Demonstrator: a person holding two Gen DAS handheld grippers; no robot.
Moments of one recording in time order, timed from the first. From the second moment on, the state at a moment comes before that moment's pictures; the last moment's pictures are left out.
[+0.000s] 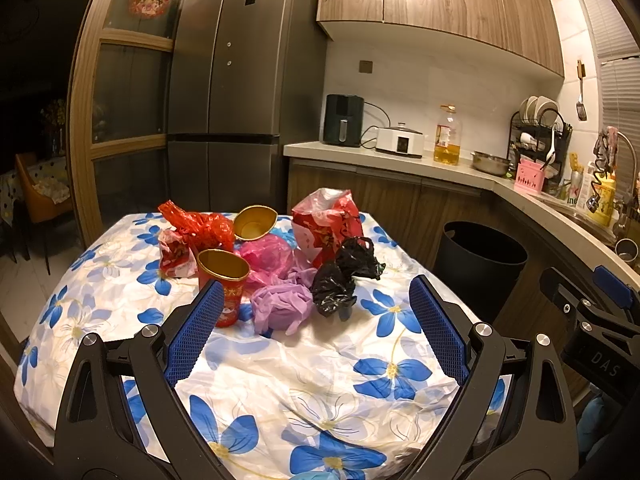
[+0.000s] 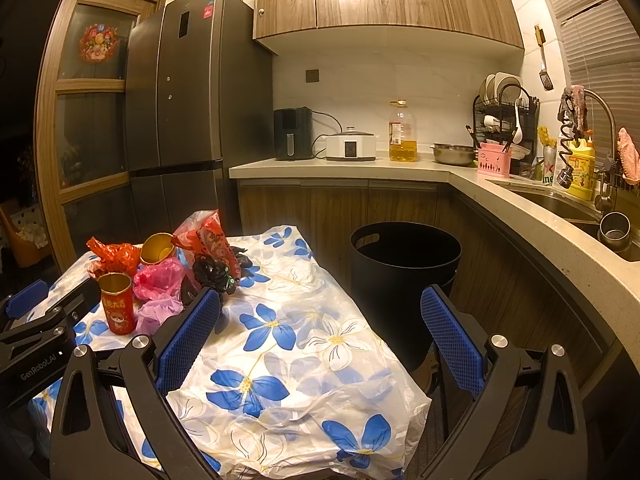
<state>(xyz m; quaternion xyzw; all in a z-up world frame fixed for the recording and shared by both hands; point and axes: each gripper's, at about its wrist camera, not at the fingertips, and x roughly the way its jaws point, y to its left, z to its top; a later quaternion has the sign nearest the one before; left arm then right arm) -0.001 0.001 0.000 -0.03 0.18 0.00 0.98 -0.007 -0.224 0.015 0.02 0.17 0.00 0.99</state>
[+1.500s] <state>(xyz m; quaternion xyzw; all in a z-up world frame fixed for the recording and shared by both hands) -0.001 -0.001 0.005 -0.04 0.17 0.00 0.98 -0.009 -0.227 0.015 0.02 0.16 -0.01 0.99</state>
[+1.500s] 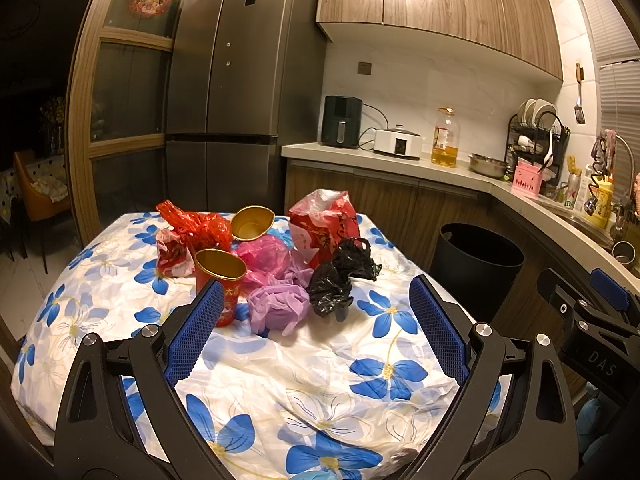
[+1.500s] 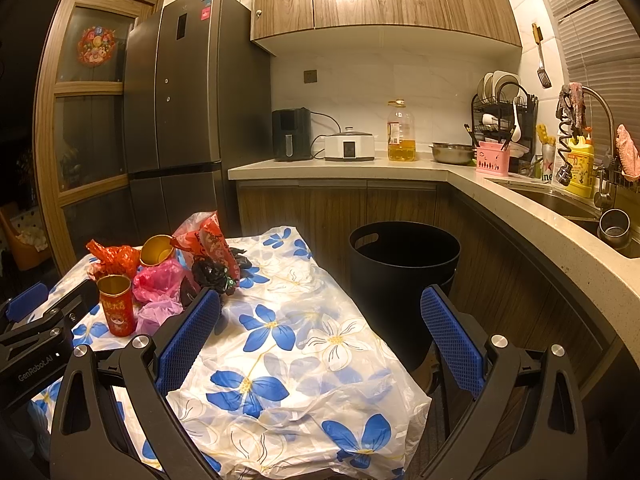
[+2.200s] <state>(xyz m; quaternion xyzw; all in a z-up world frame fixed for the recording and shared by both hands) -0.003 -0.009 0.010 -0.04 0.17 0.00 0.98 -0.009 -0.227 0.015 0.02 0.16 -0.01 0.99</state>
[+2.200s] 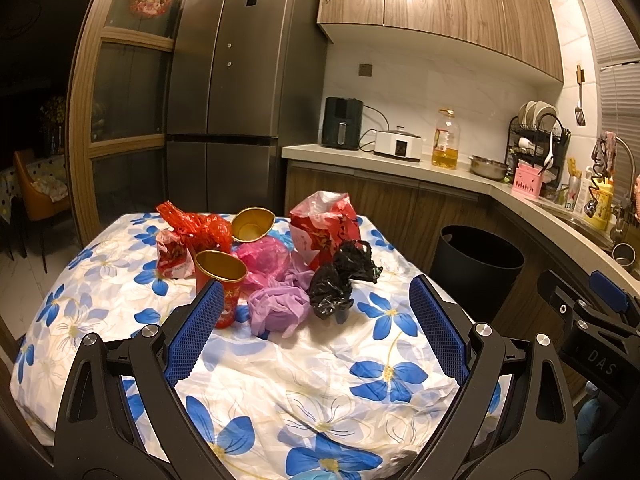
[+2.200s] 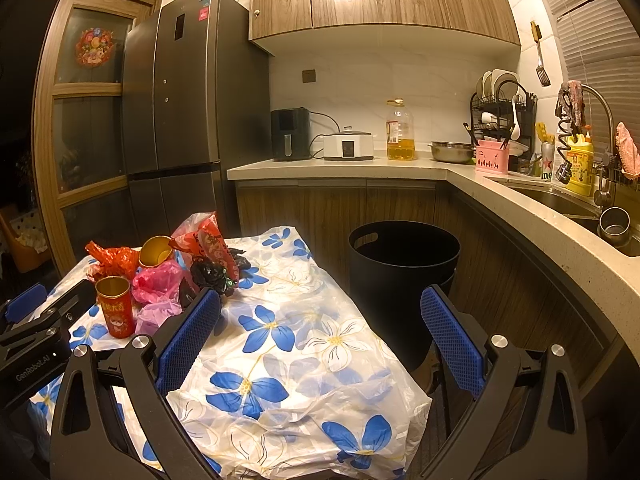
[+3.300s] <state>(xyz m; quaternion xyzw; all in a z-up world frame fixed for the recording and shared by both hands) 0.006 -0.017 0.008 -0.04 0.17 0.00 0.98 0.009 -0.223 0.008 0.03 0.17 -0.01 0.98</state>
